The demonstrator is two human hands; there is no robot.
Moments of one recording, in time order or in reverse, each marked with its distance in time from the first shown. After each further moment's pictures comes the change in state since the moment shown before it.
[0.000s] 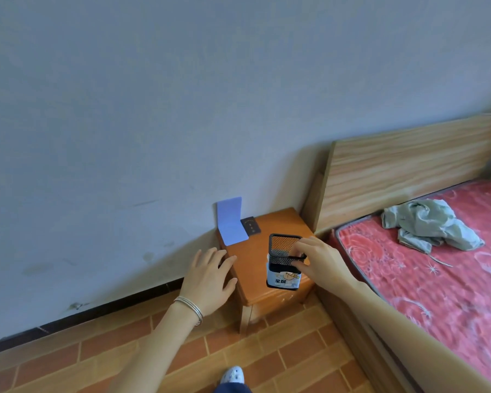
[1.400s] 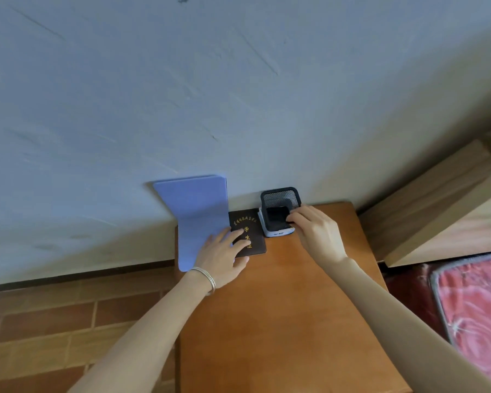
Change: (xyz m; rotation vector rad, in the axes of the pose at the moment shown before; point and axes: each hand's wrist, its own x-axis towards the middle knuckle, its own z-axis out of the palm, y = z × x) left_hand 0.390 -0.109 0.437 -0.157 -0.295 -0.205; right_hand 0.330 0.366 0.399 0.062 0.136 -0.249
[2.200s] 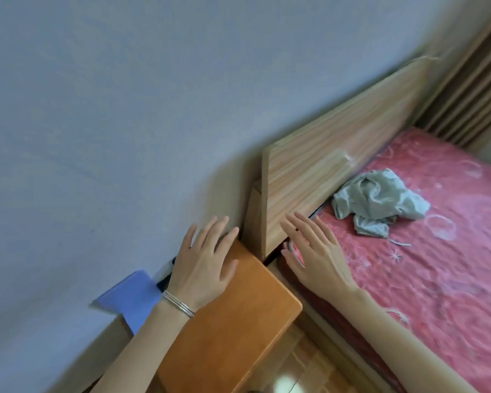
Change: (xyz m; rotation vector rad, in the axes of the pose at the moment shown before) left_hand -0.085 0.208 -0.305 0.082 0.396 0.681; right_hand -0.065 -0.122 -0.384 -0.343 0.084 0.426
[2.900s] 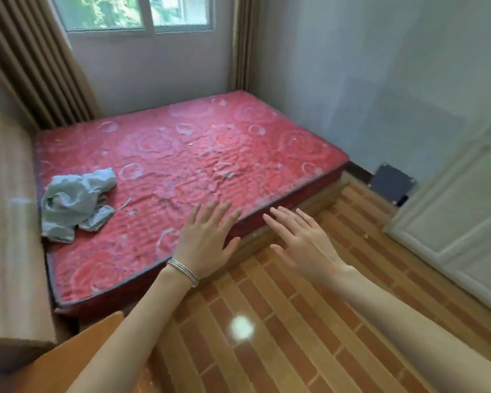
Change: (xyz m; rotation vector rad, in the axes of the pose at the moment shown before) left_hand -0.092 0.391 -0.095 -0.324 -0.214 1.361; right_hand -0.407 -0.216 -0.254 -0.524 0.003 1.263
